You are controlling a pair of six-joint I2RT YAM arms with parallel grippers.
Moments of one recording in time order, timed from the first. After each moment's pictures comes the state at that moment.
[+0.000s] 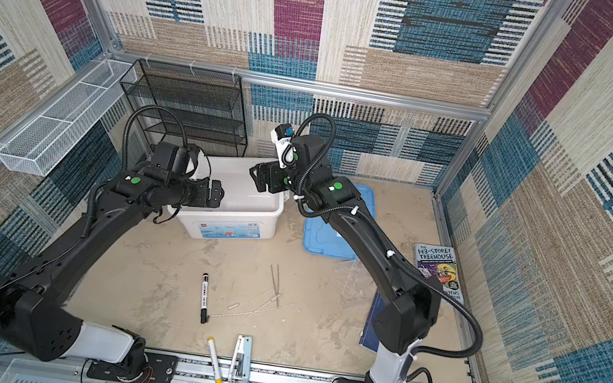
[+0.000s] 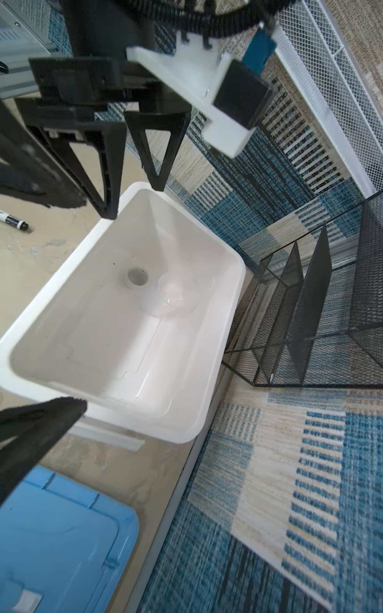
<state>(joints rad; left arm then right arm) -0.28 1.36 1.41 -0.83 -0.04 -0.28 0.66 1.74 1.83 -0.51 -0.17 0.19</state>
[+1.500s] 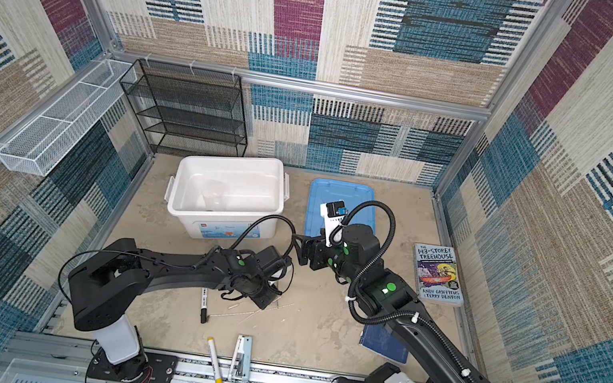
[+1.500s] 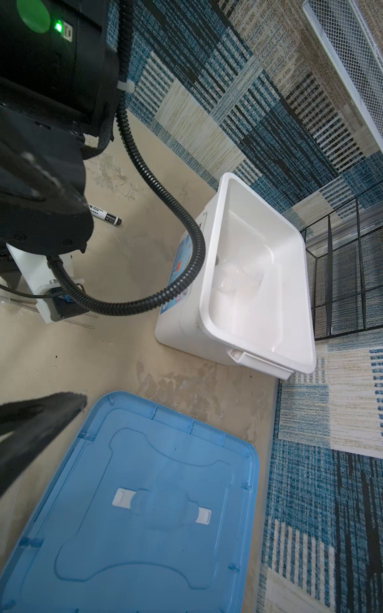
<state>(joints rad) -0.93 1.72 1.01 -0.49 0.00 -0.27 0.66 1.02 0.93 -0.31 -0.07 0.30</state>
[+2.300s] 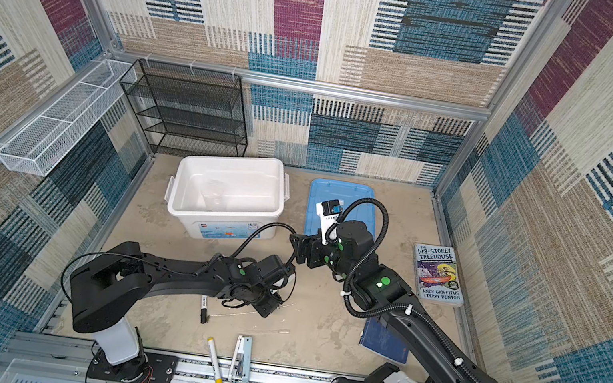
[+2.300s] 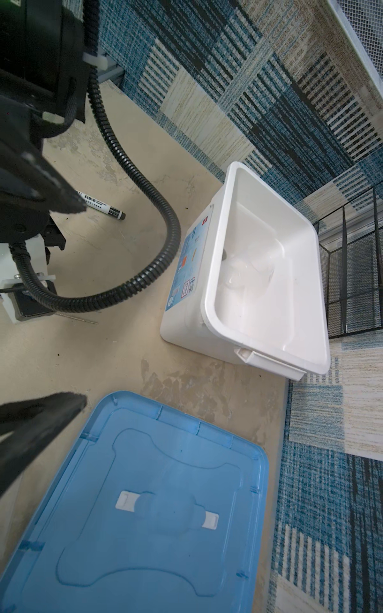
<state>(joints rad) -0.98 1.72 0.96 -0.40 0.04 -0.28 0.66 1.07 0.95 -0.32 -0.07 0.29</state>
